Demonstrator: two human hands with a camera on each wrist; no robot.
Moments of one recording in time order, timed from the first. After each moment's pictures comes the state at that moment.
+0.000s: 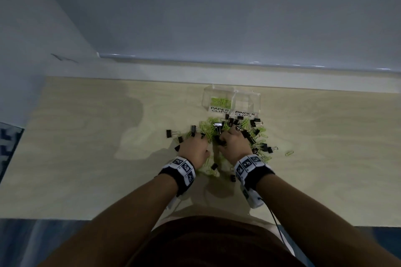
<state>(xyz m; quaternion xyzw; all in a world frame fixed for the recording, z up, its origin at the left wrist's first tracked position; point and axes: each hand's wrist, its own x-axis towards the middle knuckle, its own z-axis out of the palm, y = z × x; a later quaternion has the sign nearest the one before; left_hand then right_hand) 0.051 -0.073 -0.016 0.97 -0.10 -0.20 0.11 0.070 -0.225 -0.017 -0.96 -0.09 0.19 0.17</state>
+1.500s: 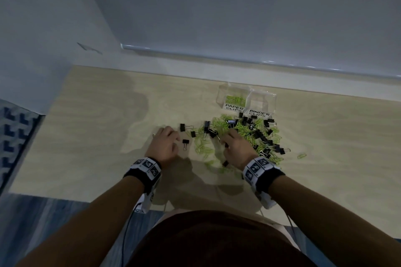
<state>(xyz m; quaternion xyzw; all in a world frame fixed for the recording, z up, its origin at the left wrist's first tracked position) 0.012 0.052 -0.042 0.97 -0.03 -0.09 0.24 0.052 -0.205 -0.014 -0.94 -0.23 0.17 0.21</state>
